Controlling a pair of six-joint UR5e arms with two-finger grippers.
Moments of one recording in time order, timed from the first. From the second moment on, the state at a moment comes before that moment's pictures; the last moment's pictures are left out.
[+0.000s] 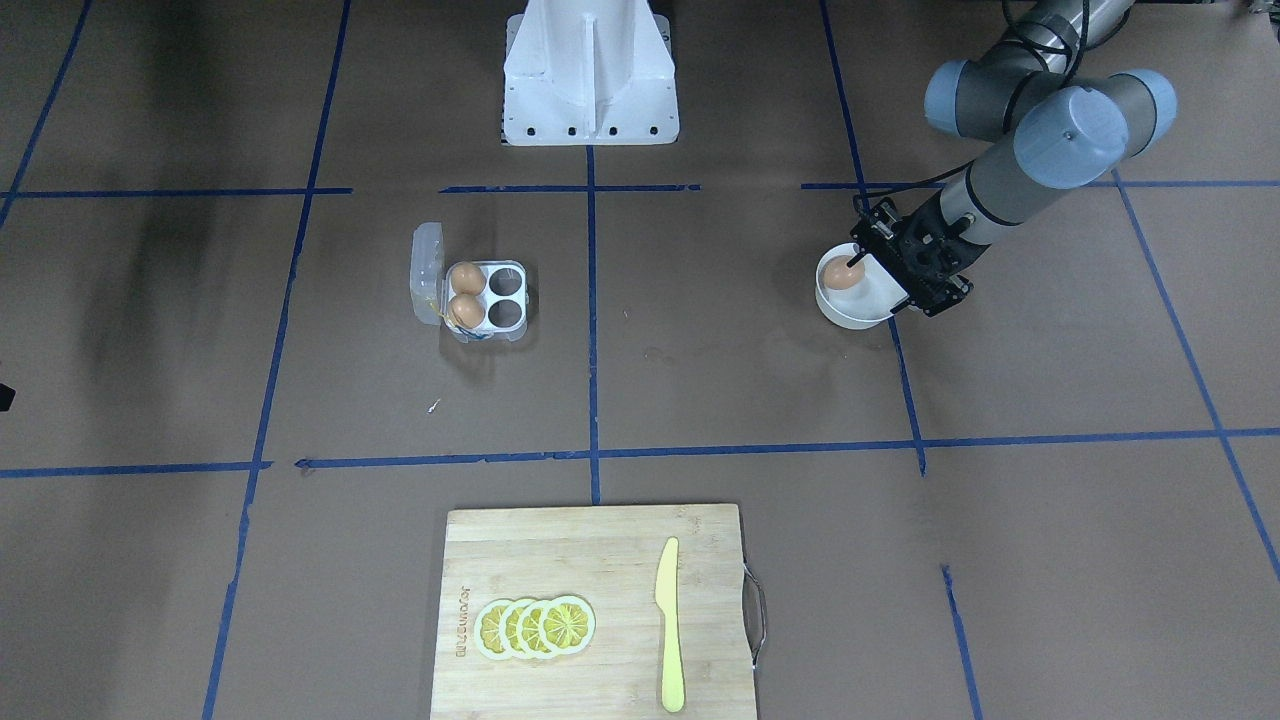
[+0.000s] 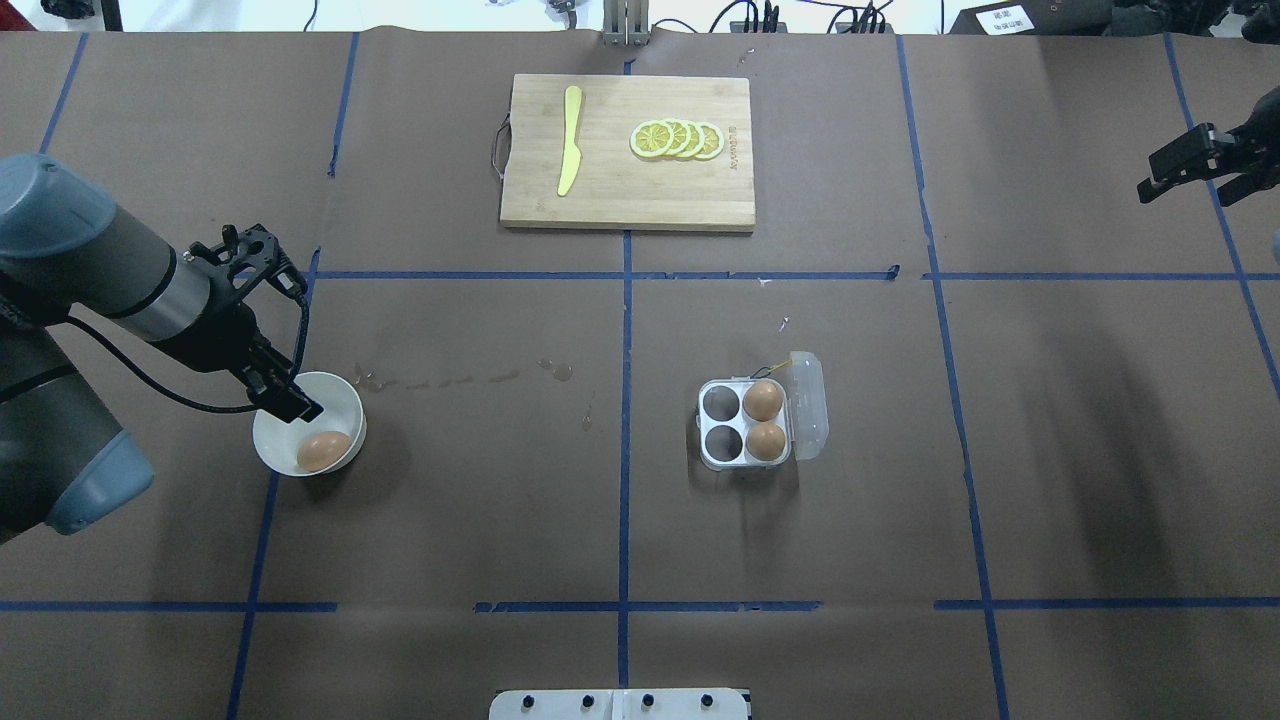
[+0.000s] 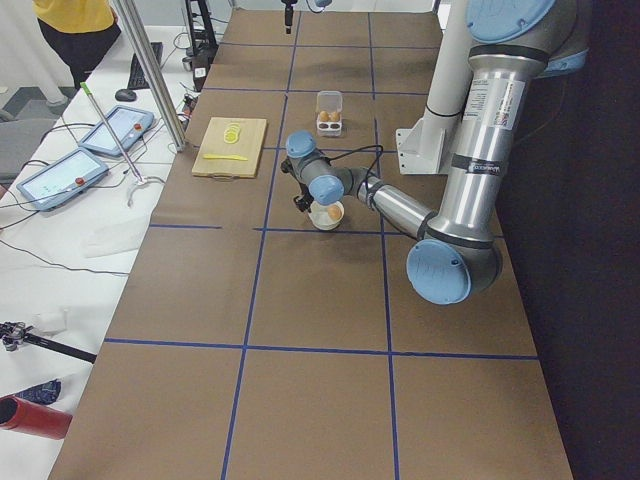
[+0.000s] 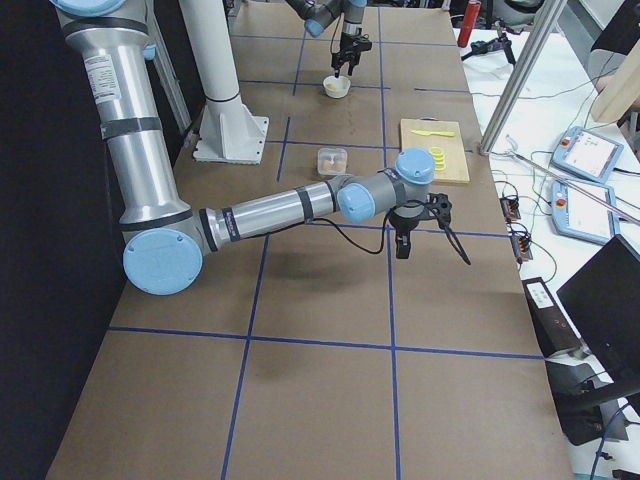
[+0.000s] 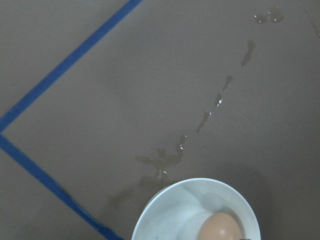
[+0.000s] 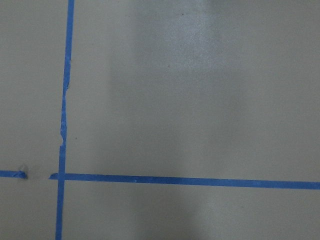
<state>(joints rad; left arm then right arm) -0.79 -1.77 -1.77 -1.93 -2.30 -0.19 1.29 -1.36 1.64 -1.43 2.34 0.49</state>
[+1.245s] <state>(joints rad) -0.74 -1.77 -1.74 -1.93 -2.31 -0.19 1.28 -1.36 1.63 -1.43 2.34 0.49</state>
